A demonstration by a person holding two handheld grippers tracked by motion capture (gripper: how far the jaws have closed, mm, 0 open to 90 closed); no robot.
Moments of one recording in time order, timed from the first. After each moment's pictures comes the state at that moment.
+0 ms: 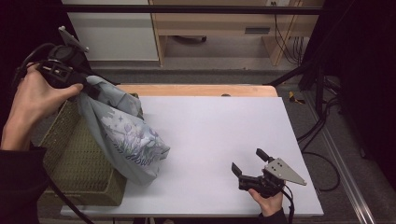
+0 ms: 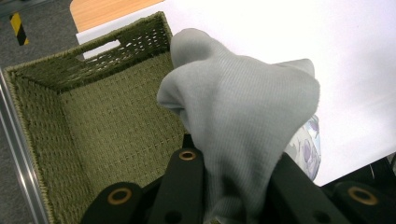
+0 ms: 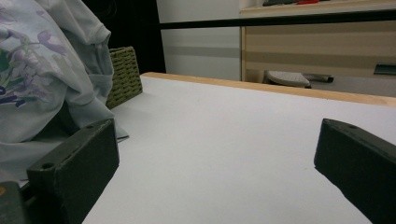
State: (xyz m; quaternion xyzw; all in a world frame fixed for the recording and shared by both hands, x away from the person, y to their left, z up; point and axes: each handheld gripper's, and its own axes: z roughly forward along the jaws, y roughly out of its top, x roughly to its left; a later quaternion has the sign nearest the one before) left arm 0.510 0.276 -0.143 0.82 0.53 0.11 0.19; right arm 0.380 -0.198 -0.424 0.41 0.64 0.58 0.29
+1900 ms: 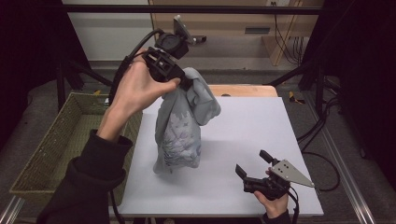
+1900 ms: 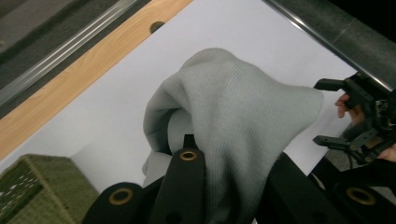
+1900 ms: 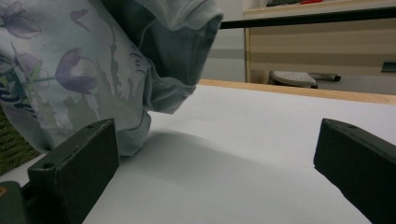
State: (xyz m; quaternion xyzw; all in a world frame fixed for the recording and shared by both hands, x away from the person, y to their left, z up) left arm 0.504 0.074 -0.121 0.90 0.34 0.10 0.27; right arm 0.373 -0.208 -0.419 0.41 0.64 0.59 0.27
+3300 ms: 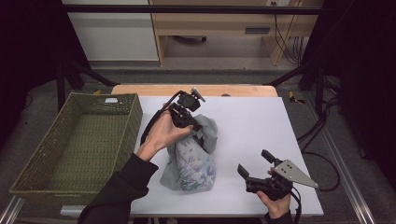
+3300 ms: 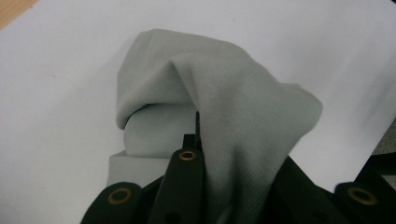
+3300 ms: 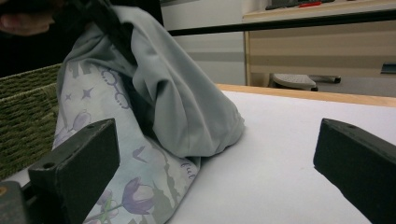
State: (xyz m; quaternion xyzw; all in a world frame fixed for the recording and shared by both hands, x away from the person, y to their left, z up) left arm 0.538 0.058 -0.302 0.91 0.33 0.04 0.24; right arm 0.372 -0.213 -0.417 0.41 0.63 0.60 0.27
